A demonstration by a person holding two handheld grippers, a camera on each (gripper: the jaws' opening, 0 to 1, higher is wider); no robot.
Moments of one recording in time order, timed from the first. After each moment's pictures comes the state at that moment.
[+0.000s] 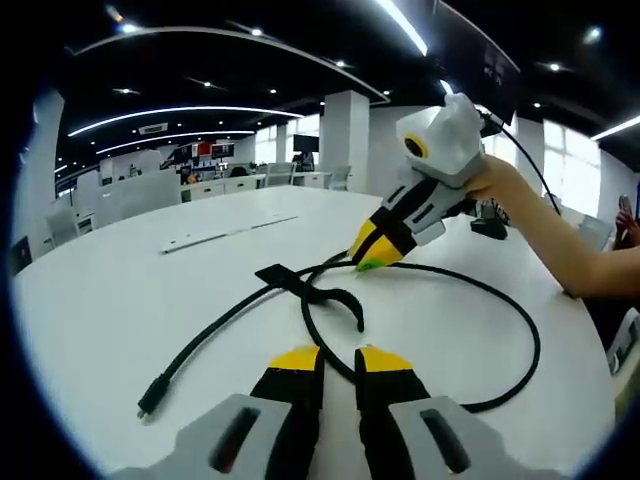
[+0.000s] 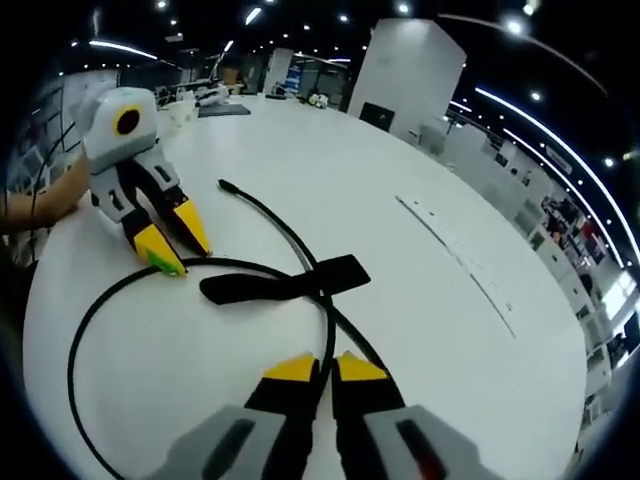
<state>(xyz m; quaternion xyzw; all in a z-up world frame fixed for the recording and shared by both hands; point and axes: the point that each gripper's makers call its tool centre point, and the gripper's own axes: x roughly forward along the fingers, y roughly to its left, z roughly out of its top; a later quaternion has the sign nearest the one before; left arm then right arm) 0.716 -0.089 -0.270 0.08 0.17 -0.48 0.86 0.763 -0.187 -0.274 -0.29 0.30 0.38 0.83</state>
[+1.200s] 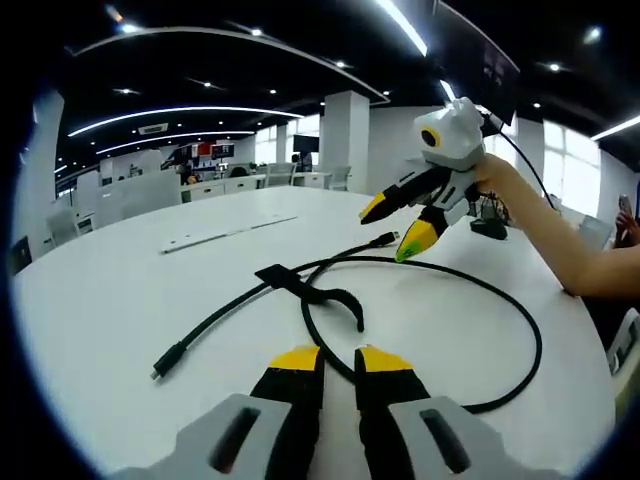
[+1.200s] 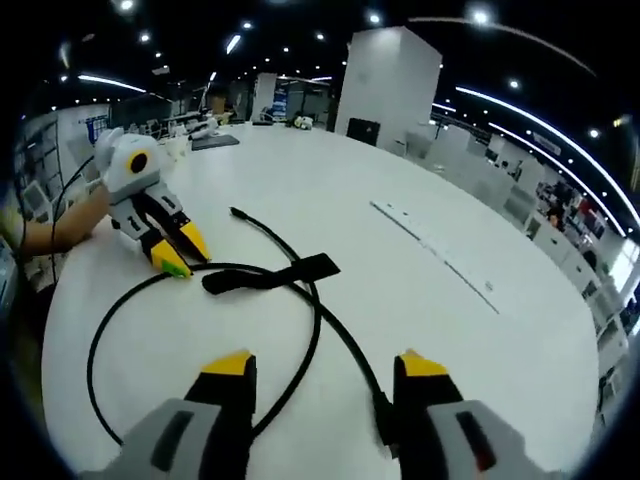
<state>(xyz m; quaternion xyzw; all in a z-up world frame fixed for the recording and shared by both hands) 0.715 -0.089 -0.270 0.08 0.17 -0.48 0.86 0.757 -0.236 -0.256 -0.23 0.28 0.38 0.85</state>
